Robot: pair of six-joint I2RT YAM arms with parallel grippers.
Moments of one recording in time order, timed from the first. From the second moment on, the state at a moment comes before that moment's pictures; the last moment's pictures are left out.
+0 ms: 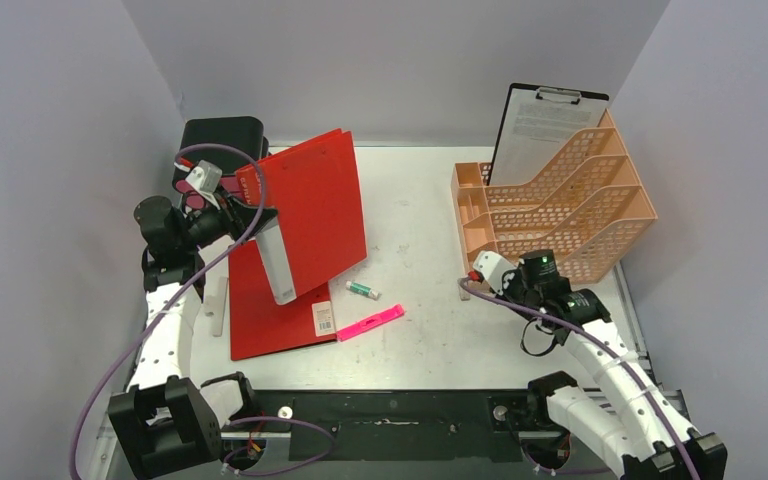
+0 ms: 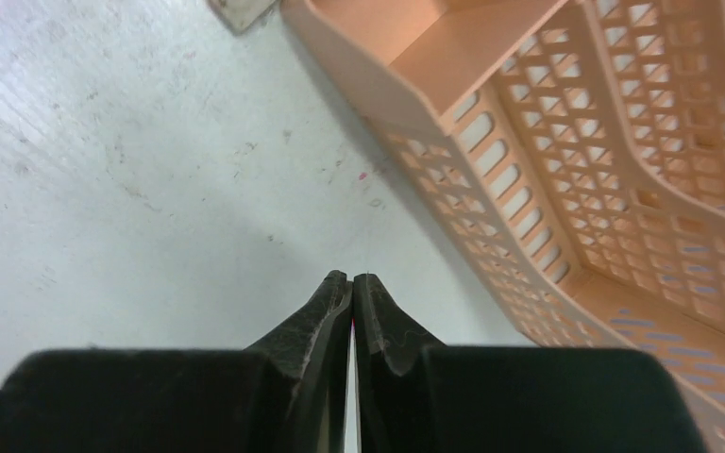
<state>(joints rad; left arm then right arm) 0.25 1.09 0.79 0.24 1.09 -0.30 0.31 0.82 0.69 -0.77 -0.01 -0.75</state>
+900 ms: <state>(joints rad) 0.25 1.08 0.78 0.25 1.09 -0.30 0.08 1.36 0.50 -0.03 0.11 -0.98</state>
